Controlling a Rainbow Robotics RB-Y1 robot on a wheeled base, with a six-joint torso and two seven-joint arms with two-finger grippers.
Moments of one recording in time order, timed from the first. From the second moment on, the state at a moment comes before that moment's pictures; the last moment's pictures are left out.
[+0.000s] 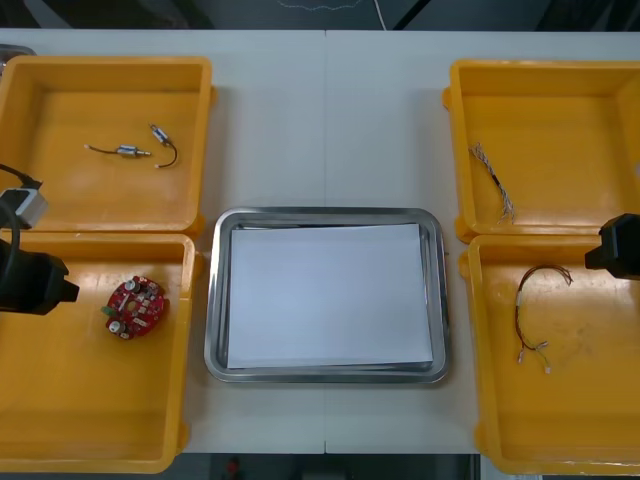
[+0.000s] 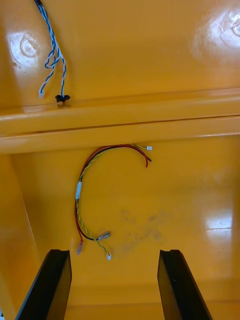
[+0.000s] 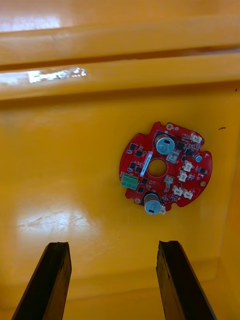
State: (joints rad) right arm -0.22 -0.74 -0.24 -2.18 -0.81 1.92 1.14; left arm -0.05 0.82 0.20 -2.19 0.89 1.73 -1.28
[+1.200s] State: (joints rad) right arm -0.11 -0.47 -0.12 -2.17 -0.45 1.85 1.14; left arm 0.00 0.82 -0.05 -2.04 0.84 1.46 -1.28
